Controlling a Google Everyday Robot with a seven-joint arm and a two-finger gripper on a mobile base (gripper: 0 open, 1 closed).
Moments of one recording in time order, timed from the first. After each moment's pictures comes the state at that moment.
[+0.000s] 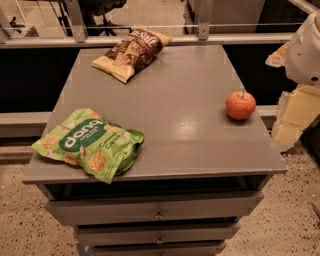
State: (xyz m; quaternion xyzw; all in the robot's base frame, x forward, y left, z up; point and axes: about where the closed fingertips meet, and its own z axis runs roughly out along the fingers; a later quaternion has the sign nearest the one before) arm 0.438 -0.216 0.977 -0.60 0.78 -0.04 0.16
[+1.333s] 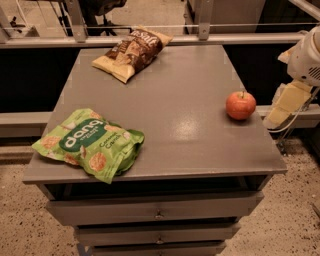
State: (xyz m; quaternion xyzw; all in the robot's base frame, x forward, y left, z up) arm 0.530 -0.279 0.935 -0.53 0.82 -0.05 0.23
